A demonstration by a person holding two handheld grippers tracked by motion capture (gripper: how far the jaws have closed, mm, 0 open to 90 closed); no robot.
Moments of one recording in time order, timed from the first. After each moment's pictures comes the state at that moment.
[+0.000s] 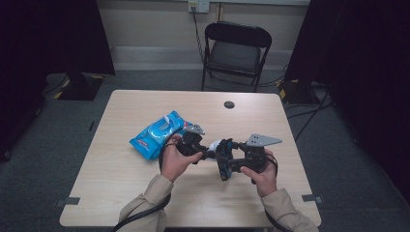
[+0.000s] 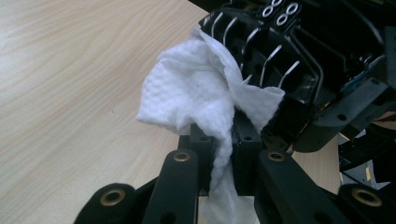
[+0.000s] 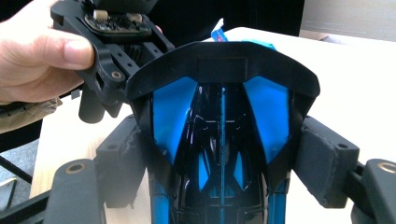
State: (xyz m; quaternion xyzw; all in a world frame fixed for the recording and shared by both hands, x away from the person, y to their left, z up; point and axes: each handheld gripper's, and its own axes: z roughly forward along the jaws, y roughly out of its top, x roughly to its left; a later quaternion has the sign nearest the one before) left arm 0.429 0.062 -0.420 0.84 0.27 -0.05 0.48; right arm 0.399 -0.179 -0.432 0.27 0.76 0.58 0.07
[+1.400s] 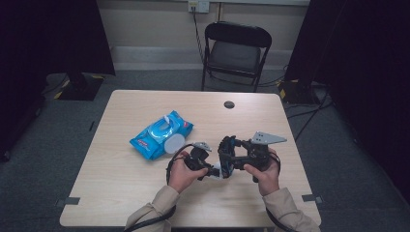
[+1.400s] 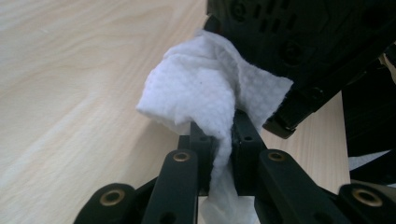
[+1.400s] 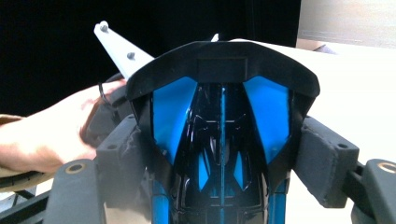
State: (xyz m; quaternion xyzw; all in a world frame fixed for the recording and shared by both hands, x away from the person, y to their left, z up) left arm 0.419 0.046 -0.479 0.85 0.28 -0.11 0.44; right arm 0.401 -0.187 -0.426 0.28 0.75 0.60 0.07
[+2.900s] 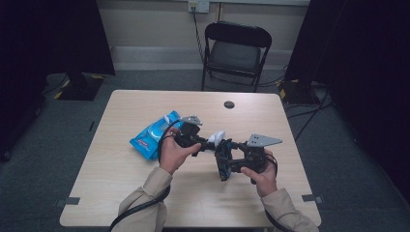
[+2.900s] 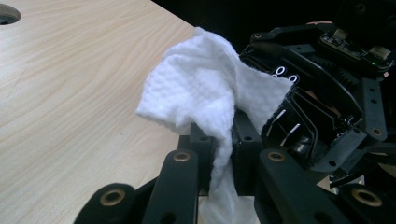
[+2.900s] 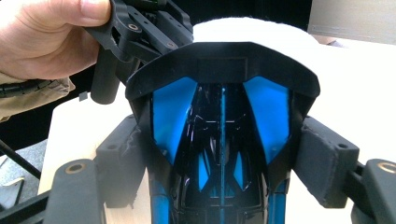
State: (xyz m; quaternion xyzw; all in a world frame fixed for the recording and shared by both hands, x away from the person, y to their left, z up) left arm 0.443 0.068 -0.401 0.82 0.28 -0.05 0.50; right arm 0.399 -0.179 -0.433 0.26 0.76 0.59 0.07
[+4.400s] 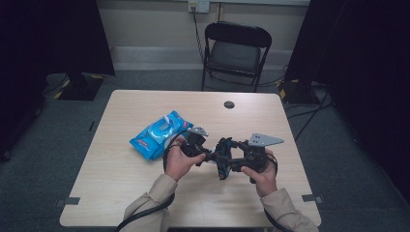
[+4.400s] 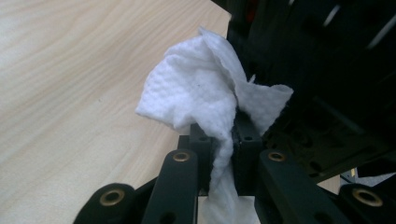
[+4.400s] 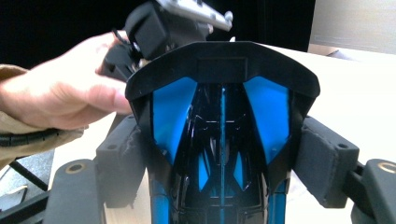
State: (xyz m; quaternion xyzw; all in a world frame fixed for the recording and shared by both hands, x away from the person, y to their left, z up) left arm 0.436 0.052 -0.439 0.84 0.28 -0.08 0.46; right arm 0.396 -0.178 -0.426 0.26 0.75 0.61 0.07
